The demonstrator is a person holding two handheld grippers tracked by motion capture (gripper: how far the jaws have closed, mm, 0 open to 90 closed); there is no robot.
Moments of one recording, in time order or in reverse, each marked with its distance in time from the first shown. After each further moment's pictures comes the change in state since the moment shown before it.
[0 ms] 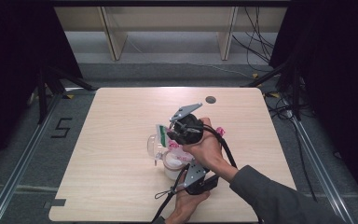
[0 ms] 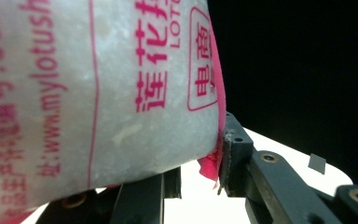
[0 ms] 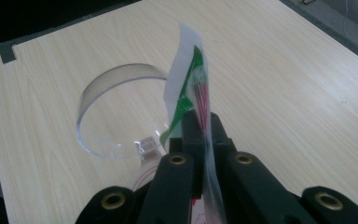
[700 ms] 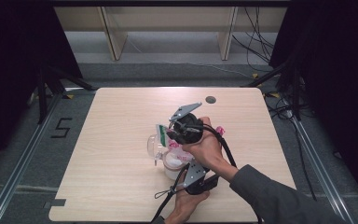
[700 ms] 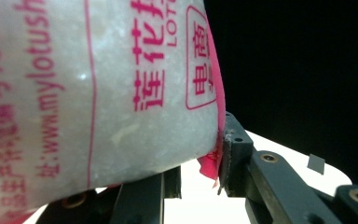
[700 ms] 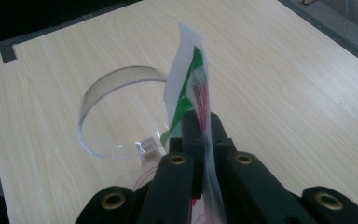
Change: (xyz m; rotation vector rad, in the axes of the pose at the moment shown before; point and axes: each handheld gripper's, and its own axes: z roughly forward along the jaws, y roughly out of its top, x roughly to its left) left arm 0.001 0.002 -0.001 0.000 -0.012 0.008; right arm 0.000 0.002 -0.001 0.000 -0.006 -0.008
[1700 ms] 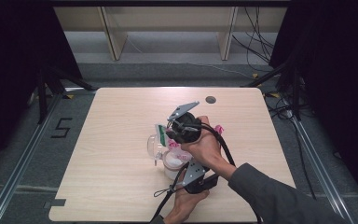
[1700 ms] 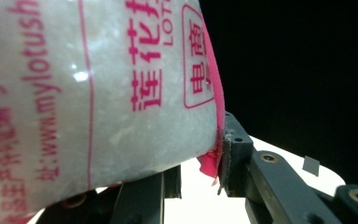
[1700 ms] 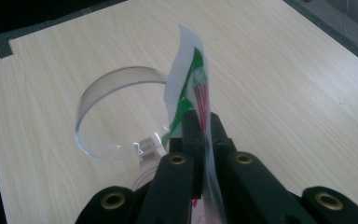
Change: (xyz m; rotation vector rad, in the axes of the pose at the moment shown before) left arm 0.002 0.003 -0.001 -0.004 -0.006 0.005; right arm 0.000 0.004 0.002 0.020 0.000 -0.007
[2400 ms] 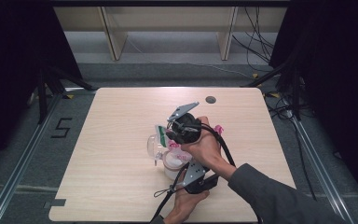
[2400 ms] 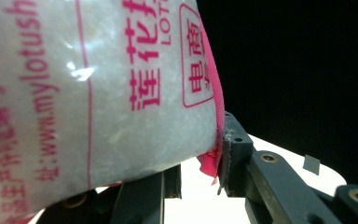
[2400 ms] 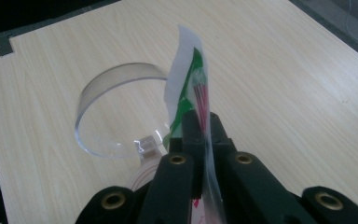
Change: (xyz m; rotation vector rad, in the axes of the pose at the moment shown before) left arm 0.000 -0.001 0.000 0.001 -0.002 0.003; right arm -0.001 -0.002 0.002 -0.001 0.002 -0.015
